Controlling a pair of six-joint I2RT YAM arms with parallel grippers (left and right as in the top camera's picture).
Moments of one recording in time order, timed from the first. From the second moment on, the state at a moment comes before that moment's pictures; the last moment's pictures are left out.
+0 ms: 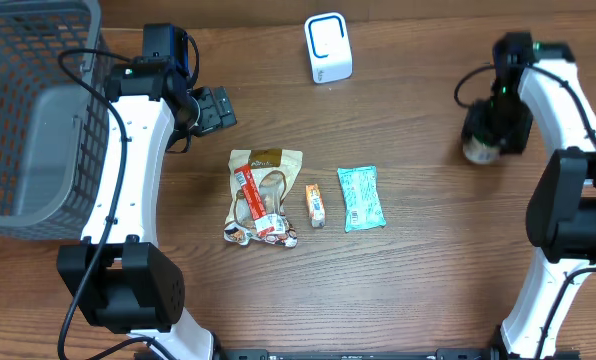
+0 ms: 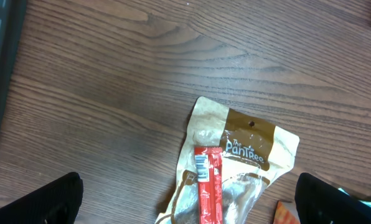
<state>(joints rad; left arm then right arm) 0.01 1.82 1.73 -1.18 -0.03 -0.36 -0.05 2.18 1.77 -1.23 0.01 0.33</state>
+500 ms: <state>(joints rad) 0.01 1.82 1.73 -1.18 -0.03 -0.36 -0.05 2.19 1.84 -1.36 0.01 0.33</state>
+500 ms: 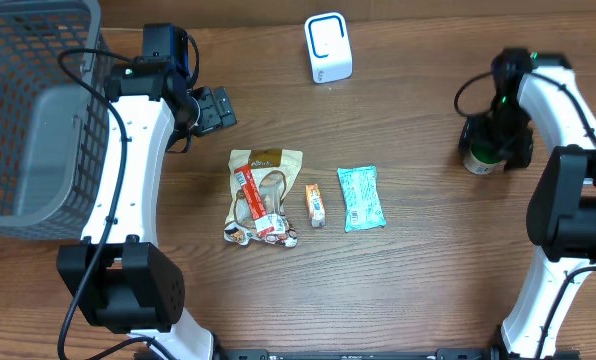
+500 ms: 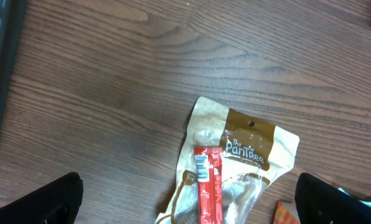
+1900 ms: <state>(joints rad) 0.01 1.82 1.73 -1.17 -0.03 -0.36 0.38 2.18 1.69 -1.16 -0.14 0.32</state>
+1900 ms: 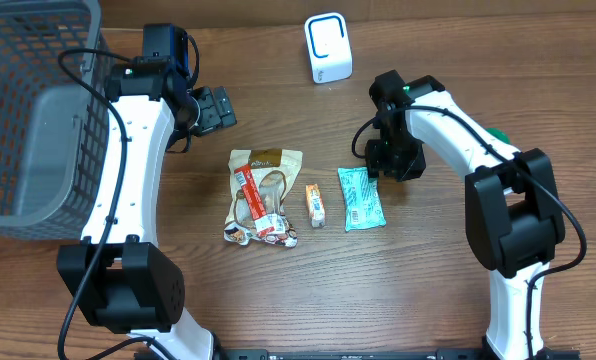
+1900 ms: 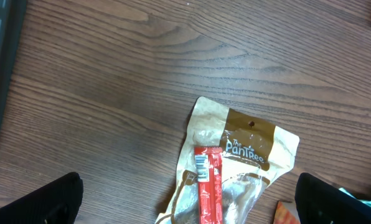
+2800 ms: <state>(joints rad) -0.02 1.82 1.73 -1.11 0.23 -0.36 0.22 1.95 1.69 -1.23 -0.24 0.24</state>
